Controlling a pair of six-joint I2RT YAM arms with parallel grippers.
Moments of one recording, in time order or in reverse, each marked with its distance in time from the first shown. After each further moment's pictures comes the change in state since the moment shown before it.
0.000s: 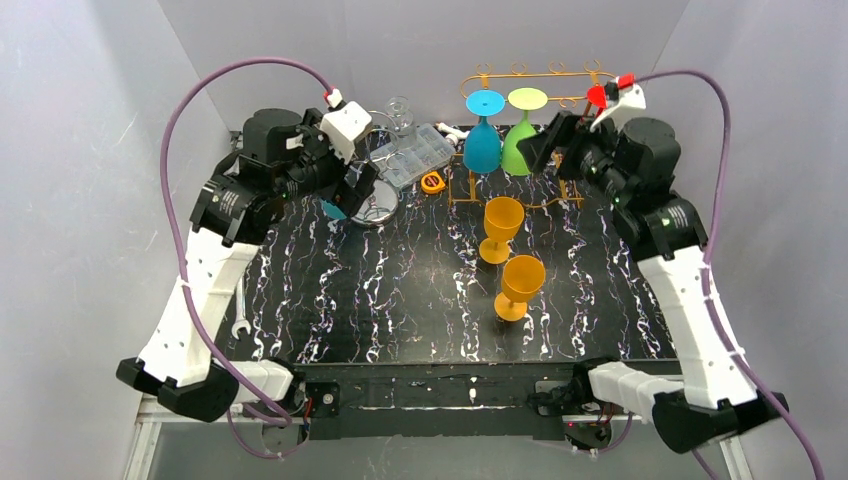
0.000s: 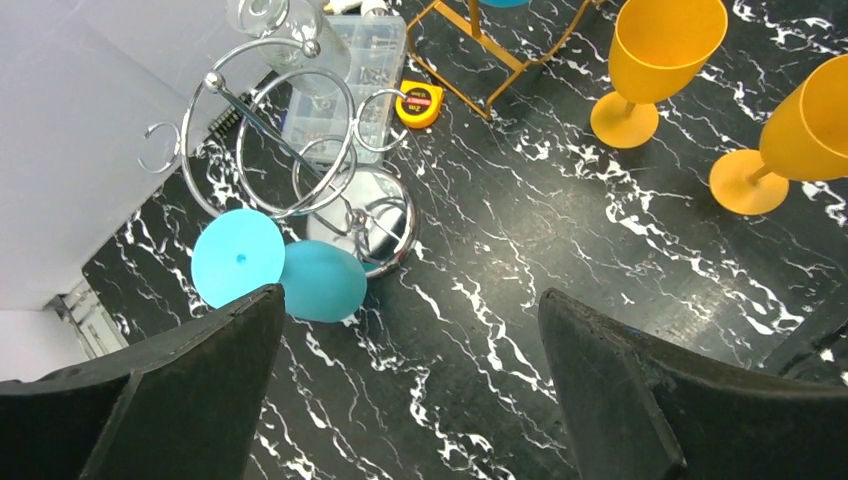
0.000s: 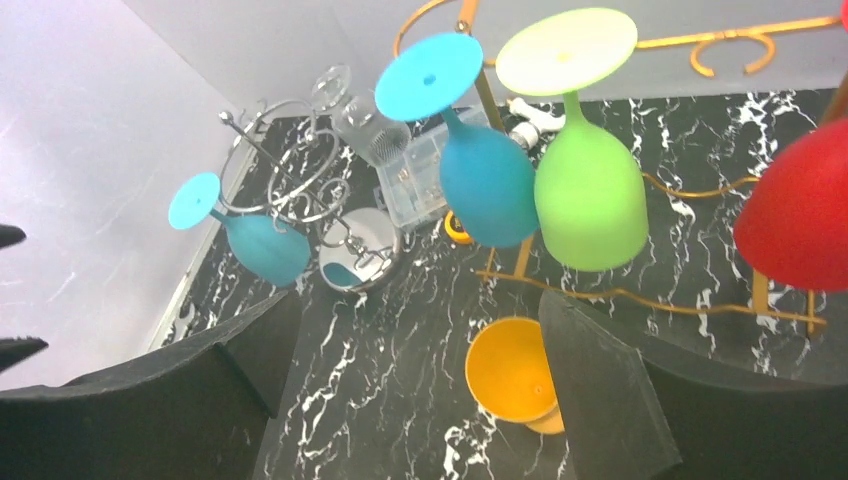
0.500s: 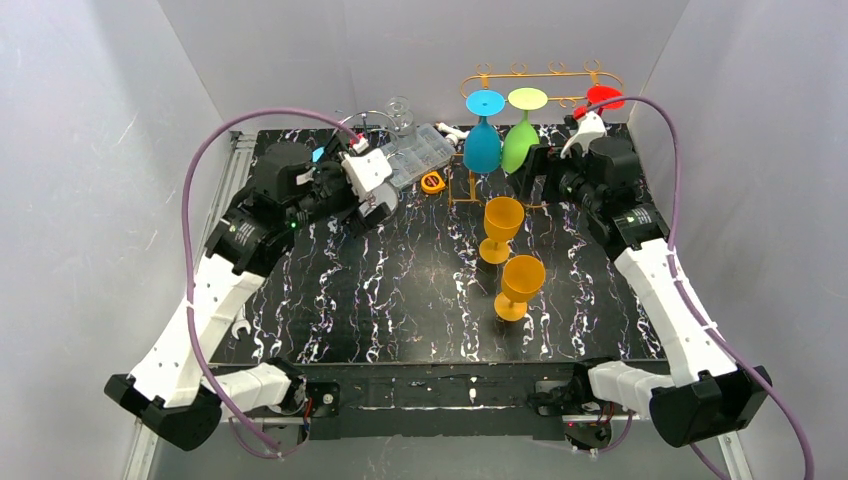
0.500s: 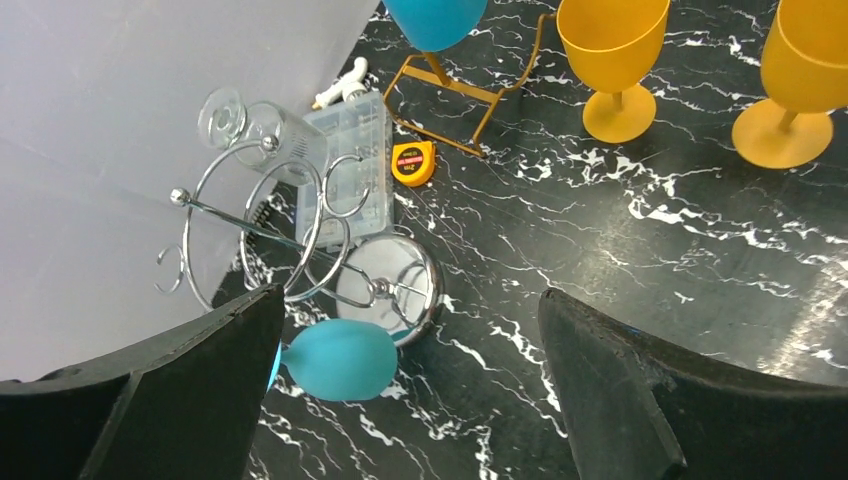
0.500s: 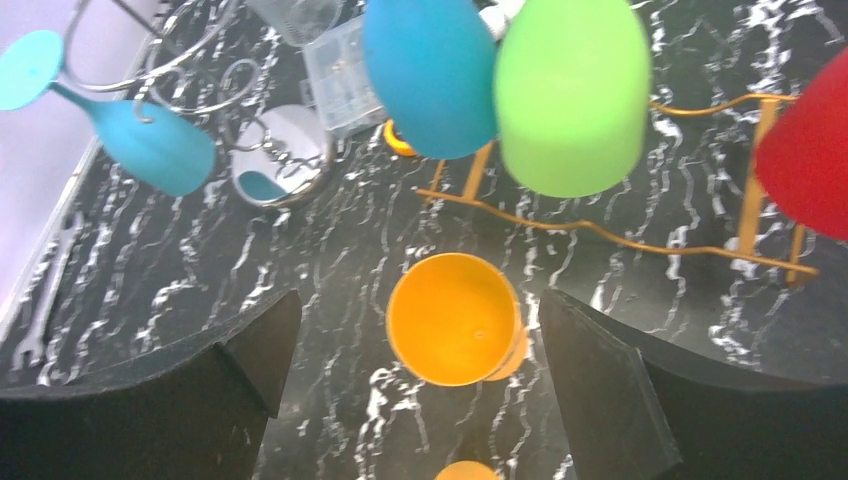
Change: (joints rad) left arm -0.072 -0.155 -0.319 0.270 0.090 0.254; right arm -0.035 0.065 -0.198 0.103 -0.052 -0.151
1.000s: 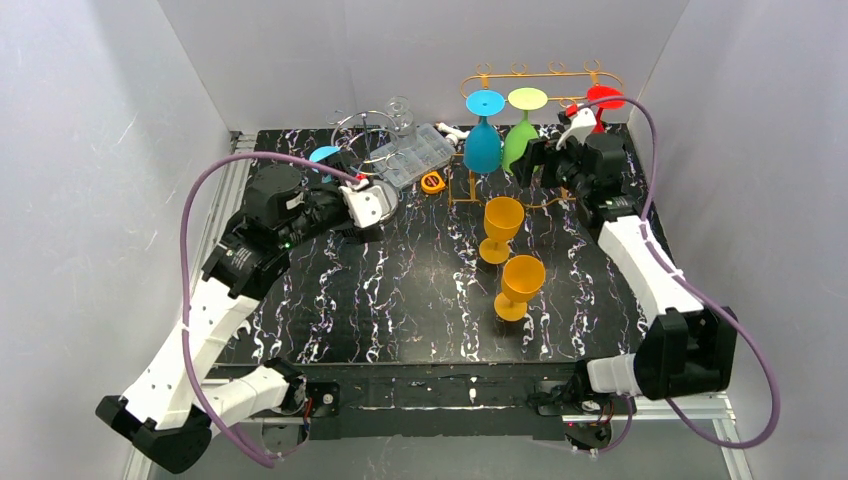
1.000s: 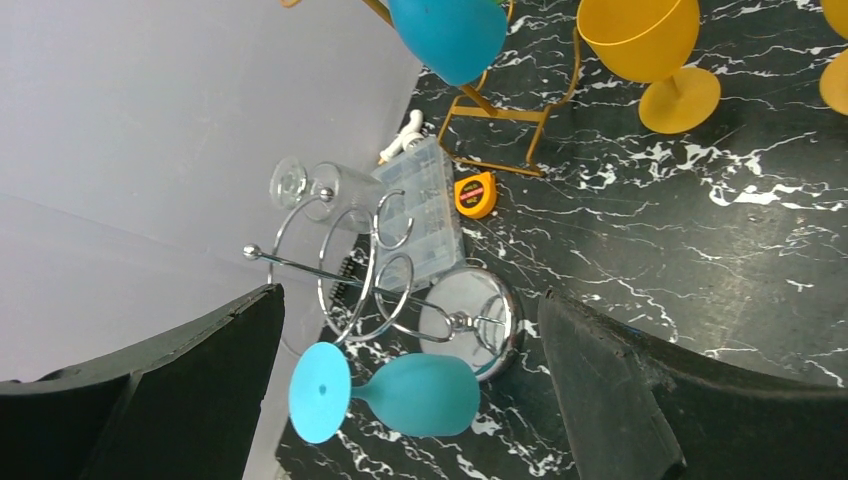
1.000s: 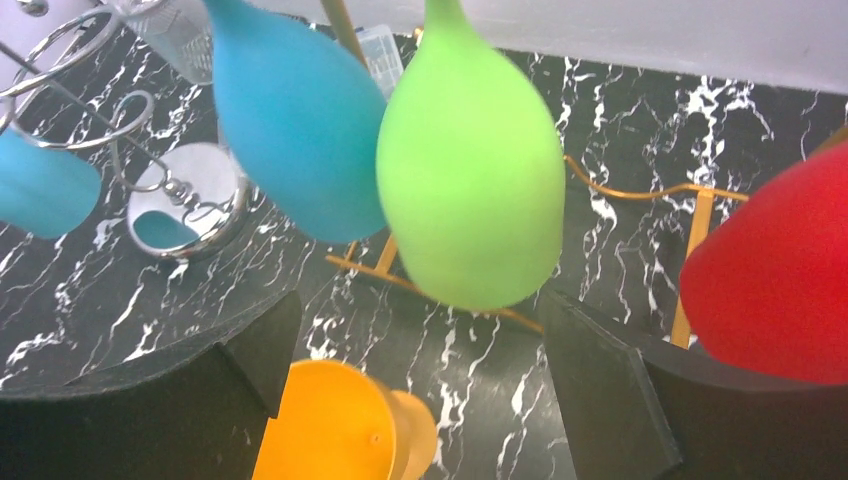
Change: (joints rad) left arm -0.003 -0.120 -0.157 0.152 0.037 0.228; right arm -0.103 0.219 -0.097 0.398 -0.095 -0.132
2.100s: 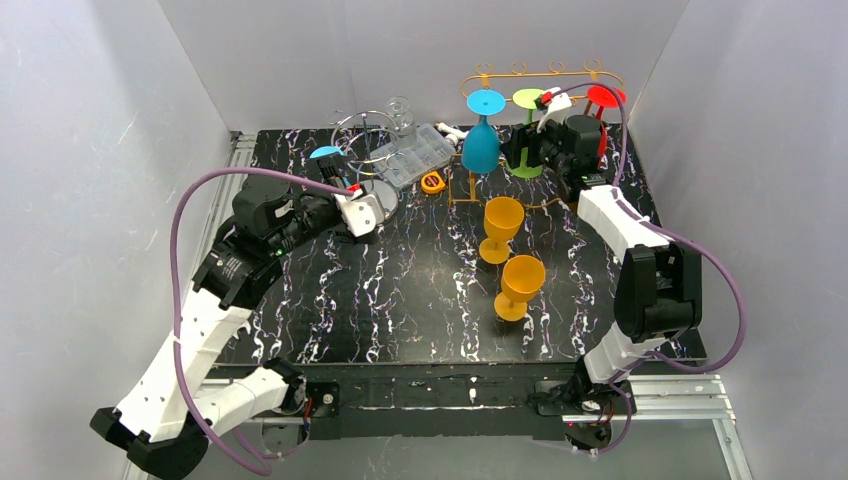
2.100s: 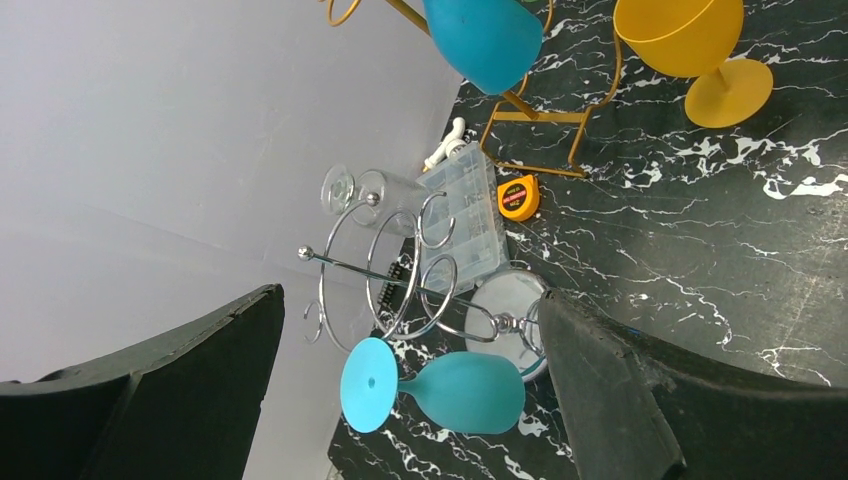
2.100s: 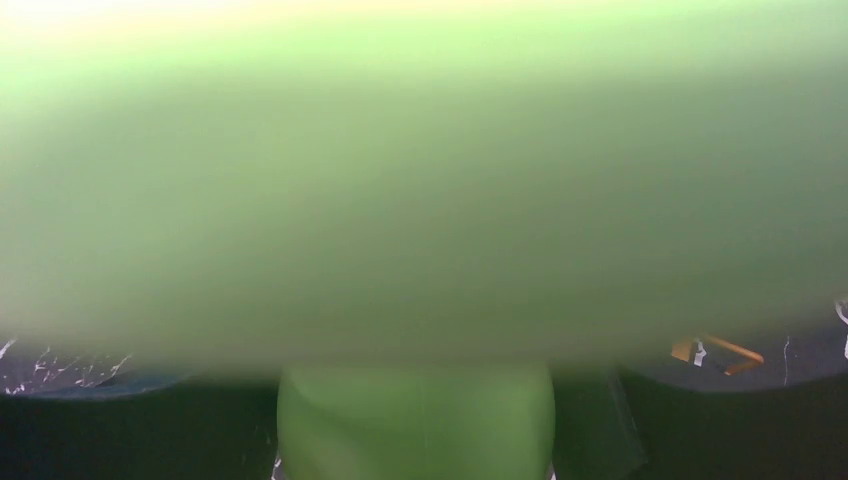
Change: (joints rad) left arm 0.000 -0.039 -0.002 0.014 -0.018 0.064; right arm 0.001 0.293 0.137 0.206 -0.044 -0.127
